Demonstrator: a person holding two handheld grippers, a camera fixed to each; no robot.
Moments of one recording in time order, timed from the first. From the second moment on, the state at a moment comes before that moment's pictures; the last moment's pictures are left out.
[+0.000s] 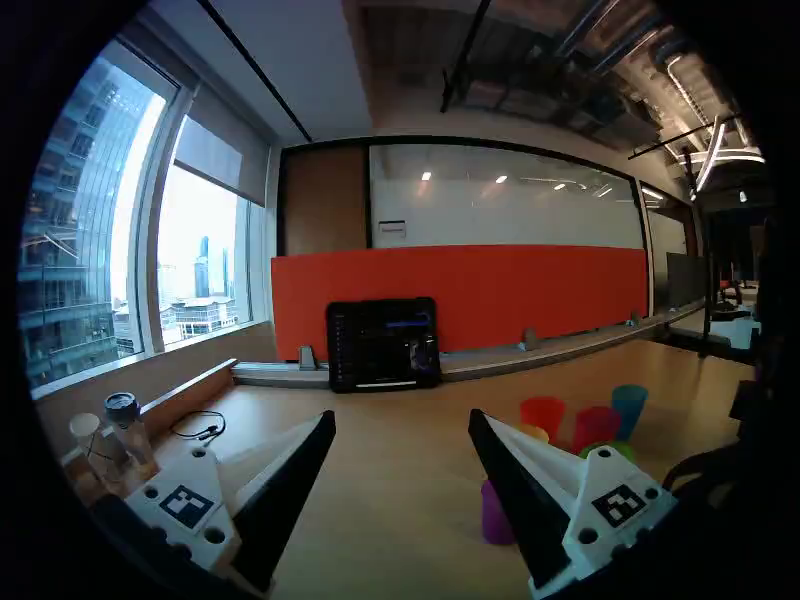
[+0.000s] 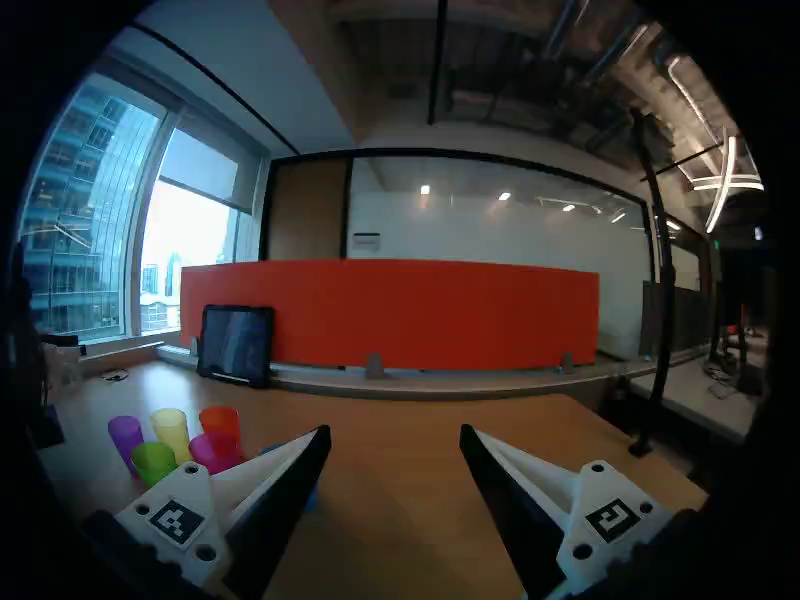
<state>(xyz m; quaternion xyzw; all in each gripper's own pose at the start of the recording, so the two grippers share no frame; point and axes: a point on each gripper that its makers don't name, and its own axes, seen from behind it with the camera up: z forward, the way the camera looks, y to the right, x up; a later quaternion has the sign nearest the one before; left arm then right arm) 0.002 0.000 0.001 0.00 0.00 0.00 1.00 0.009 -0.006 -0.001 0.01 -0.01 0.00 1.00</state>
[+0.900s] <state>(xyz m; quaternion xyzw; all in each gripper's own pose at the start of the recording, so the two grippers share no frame) 0.150 0.015 0.016 -0.05 0.03 0.00 1.00 0.129 -0.005 0.011 0.05 -0.02 0.02 1.00</state>
